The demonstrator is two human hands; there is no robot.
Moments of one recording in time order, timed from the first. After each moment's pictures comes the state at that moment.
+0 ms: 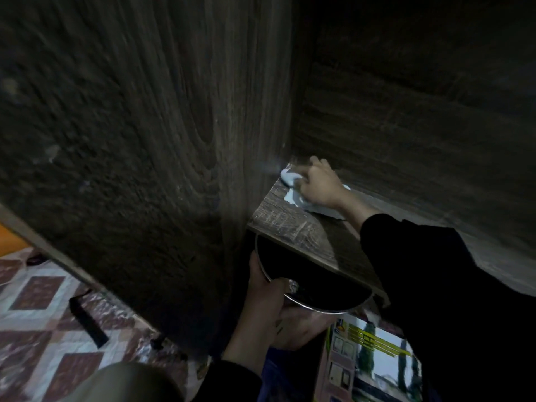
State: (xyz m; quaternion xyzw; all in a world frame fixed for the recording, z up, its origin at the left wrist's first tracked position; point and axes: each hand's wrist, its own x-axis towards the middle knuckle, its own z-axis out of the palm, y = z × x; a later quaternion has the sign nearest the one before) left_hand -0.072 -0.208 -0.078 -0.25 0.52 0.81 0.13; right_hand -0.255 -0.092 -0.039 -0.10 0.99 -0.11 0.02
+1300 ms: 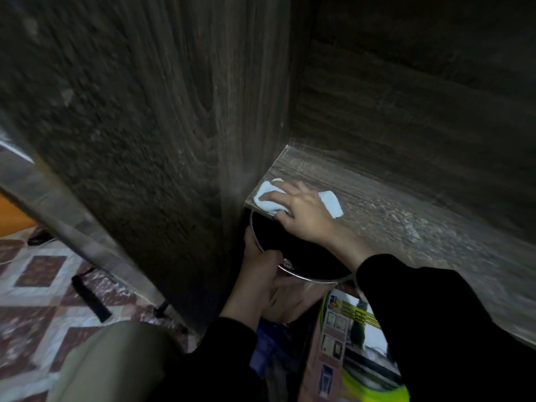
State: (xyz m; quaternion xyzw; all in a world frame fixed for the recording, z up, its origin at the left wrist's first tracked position) left_hand -0.071 -0.211 -0.069 -0.24 0.51 0.81 0.14; right_hand -0.168 -0.108 -0.077 -0.25 0.96 -0.12 -0.01
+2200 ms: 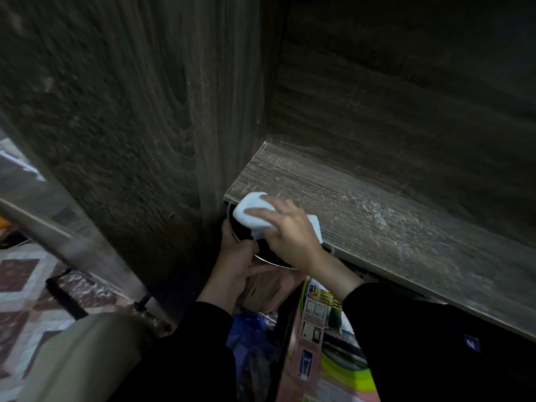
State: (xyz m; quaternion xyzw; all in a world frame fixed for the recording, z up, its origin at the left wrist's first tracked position) left_hand -0.066 -0.213 -0.070 -0.22 0.50 0.83 0.13; right_hand -0.101 -0.099 -0.078 -0.22 0.95 -0.22 -0.07
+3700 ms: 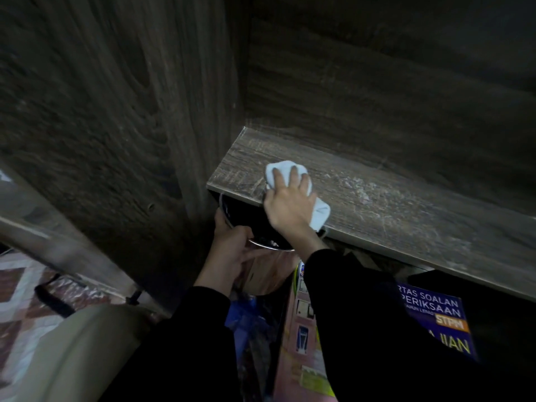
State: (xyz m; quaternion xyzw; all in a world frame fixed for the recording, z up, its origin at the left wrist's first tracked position) left_hand -0.073 -0.205 -0.091 -0.22 0.51 0.82 0.15; right_hand -0.117 -0.101 -0.081 0.10 0.98 -0.14 -0.02
